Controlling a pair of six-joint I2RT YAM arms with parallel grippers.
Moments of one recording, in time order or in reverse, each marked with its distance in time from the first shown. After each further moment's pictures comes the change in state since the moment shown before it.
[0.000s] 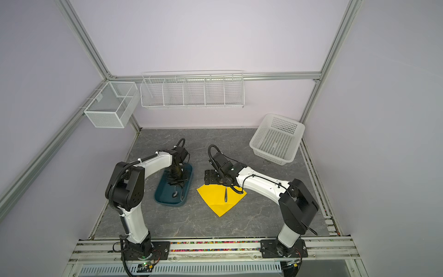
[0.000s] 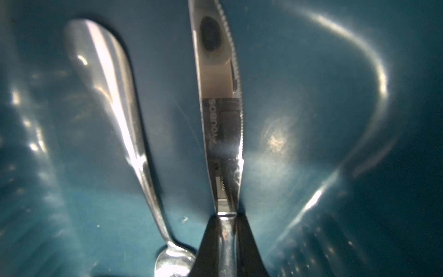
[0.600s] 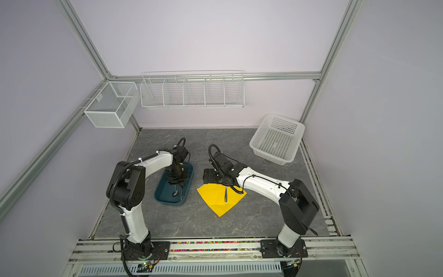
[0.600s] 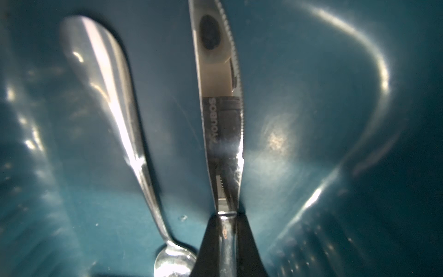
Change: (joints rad) left arm 0.000 0.008 0.013 0.000 -0.002 0.018; right arm 0.000 -0.010 -0.012 0.047 -0.008 0.014
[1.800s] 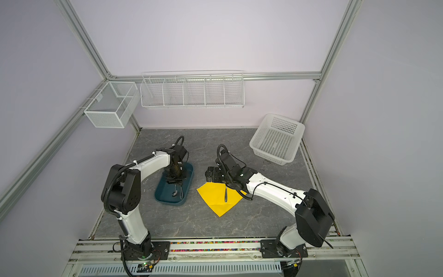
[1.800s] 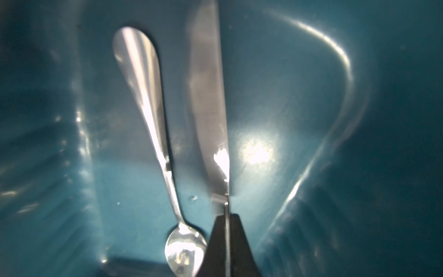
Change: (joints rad) left arm 0.000 -0.094 -0.007 -0.026 -0.032 0.012; right arm 0.000 -0.159 -0.121 0.127 0.043 0.046
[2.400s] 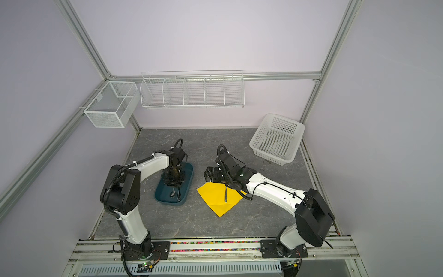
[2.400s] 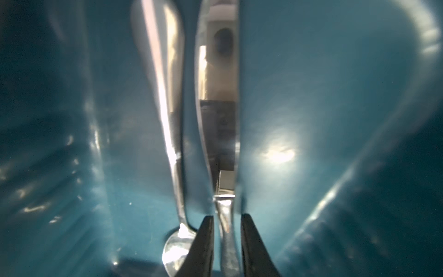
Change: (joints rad) left arm 0.020 -0.005 -0.060 0.023 -0.024 0.027; right arm 0.000 0.006 -0.001 0.015 -0.045 0.003
